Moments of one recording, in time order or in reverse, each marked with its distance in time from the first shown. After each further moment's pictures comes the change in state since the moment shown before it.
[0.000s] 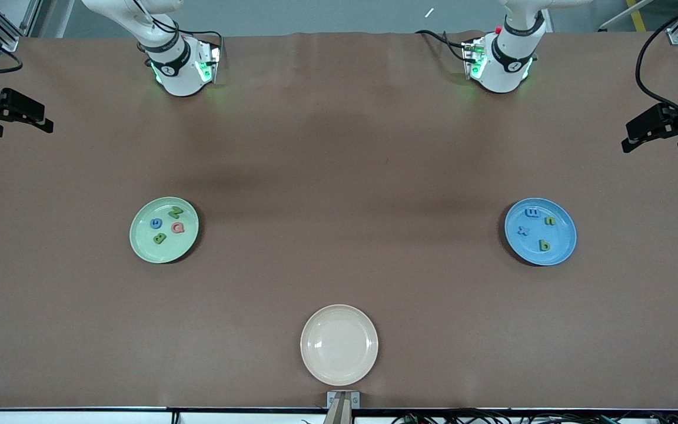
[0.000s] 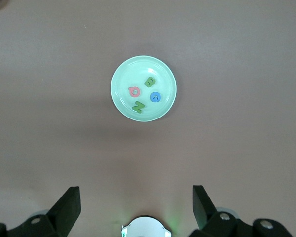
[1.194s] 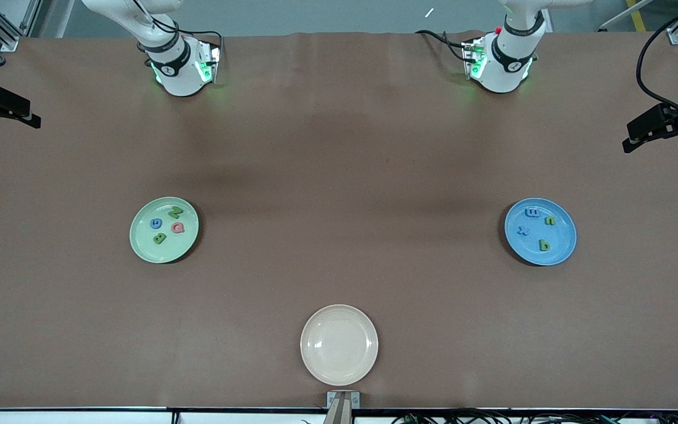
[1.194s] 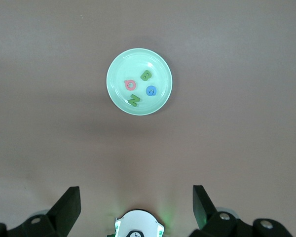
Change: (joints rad) left arm 0.001 0.000 0.000 0.000 0.000 0.001 0.000; right arm -0.001 0.001 -0.049 0.000 0.004 -0.023 -0.081
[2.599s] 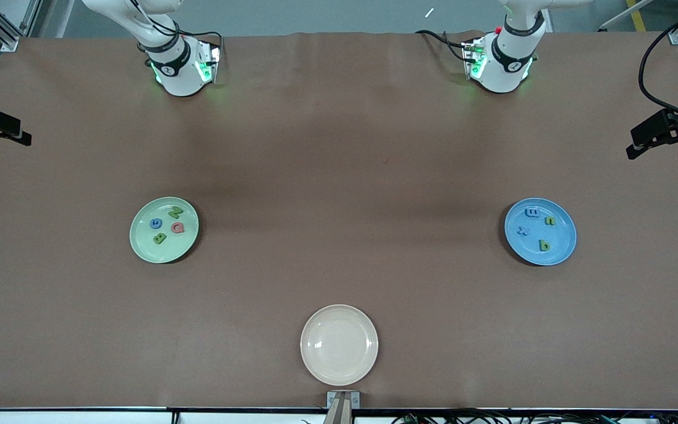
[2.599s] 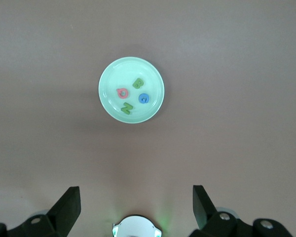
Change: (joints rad) left arm 0.002 -0.001 0.002 -0.005 0.000 0.050 0.000; right arm -0.017 0.085 -0.010 0.085 0.000 -0.016 0.000
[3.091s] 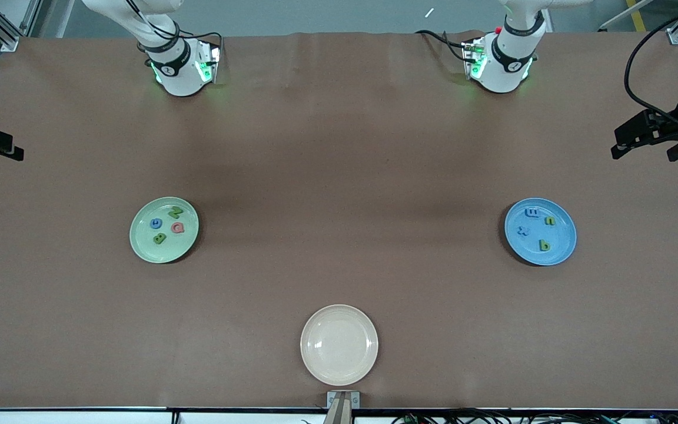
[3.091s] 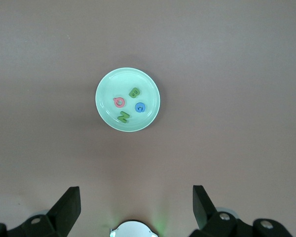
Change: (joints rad) left arm -0.004 0.000 -0.022 -0.020 0.000 0.000 -0.002; right arm -0.004 0.124 -0.004 0.165 0.000 -0.033 0.000
